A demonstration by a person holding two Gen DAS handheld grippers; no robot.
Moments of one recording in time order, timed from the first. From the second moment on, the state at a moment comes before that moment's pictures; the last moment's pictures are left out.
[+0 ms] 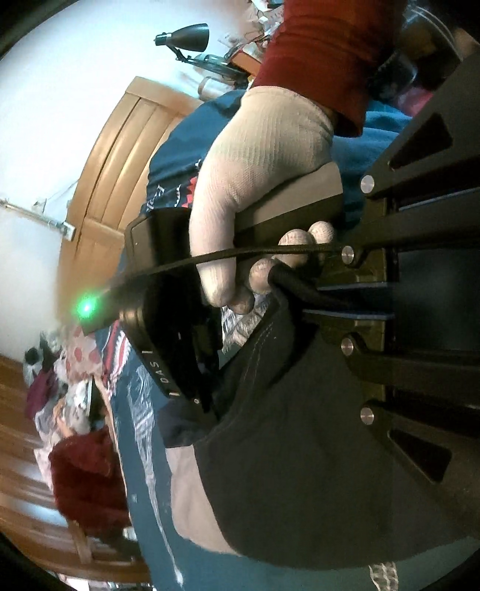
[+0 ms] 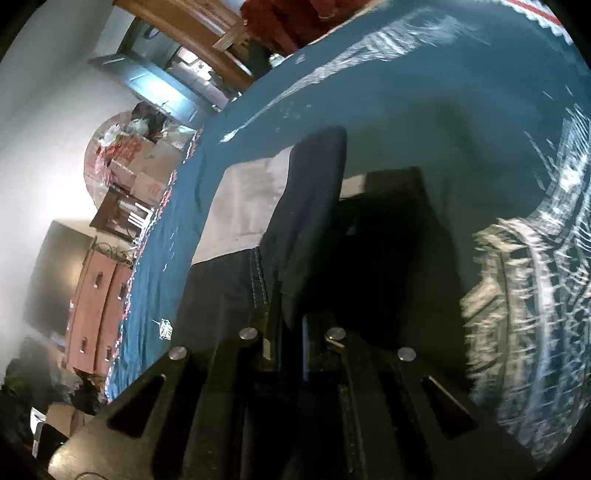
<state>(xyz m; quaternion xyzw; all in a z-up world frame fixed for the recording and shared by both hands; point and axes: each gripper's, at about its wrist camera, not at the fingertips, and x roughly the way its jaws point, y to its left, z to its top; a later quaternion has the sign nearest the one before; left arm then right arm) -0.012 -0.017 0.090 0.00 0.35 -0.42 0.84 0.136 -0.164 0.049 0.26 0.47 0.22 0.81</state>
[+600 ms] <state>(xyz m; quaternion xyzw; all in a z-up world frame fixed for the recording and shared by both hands) -0.082 0.056 0.091 0.03 0.39 -0.37 0.84 0.084 -0.220 0.025 0.32 0.52 0.27 0.74</state>
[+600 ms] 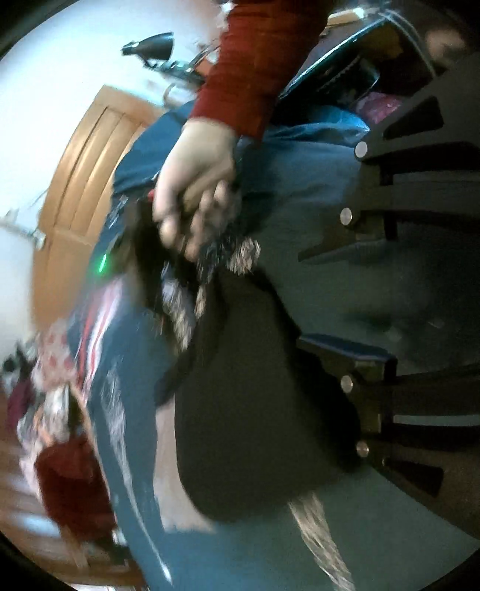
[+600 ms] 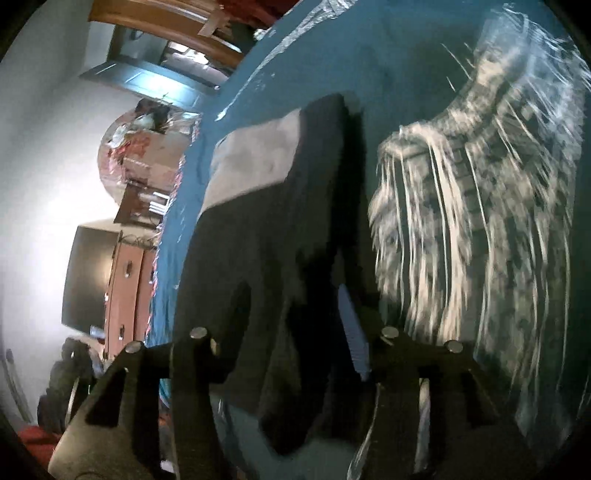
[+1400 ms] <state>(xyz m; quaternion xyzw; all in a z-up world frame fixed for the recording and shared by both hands) -0.051 0.116 0.062 0.02 0.45 -0.32 0.83 0.059 -0.237 -0.017 0.26 0.52 0.23 0.78</state>
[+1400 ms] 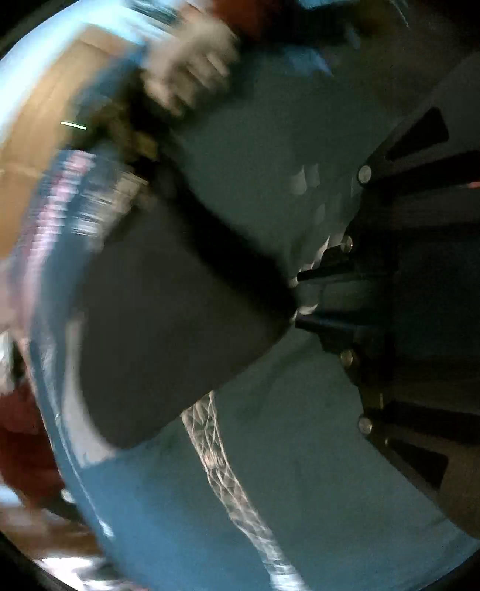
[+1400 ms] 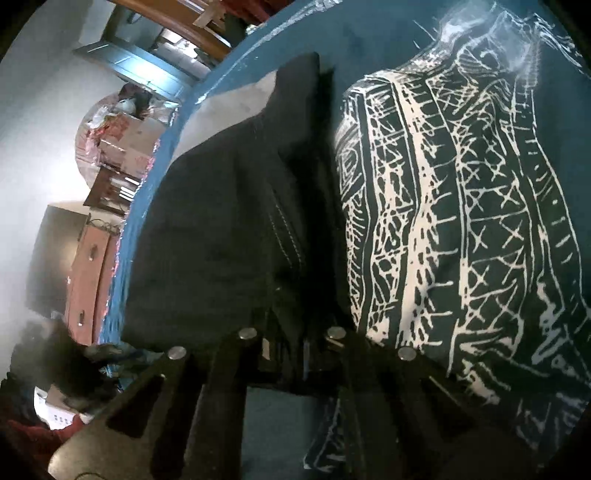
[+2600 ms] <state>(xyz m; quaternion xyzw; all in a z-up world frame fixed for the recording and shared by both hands) 0.049 0.135 0.015 -0.27 0.49 -0.33 0.76 0.016 -0.217 0.010 0.33 0.50 0.20 0.78</state>
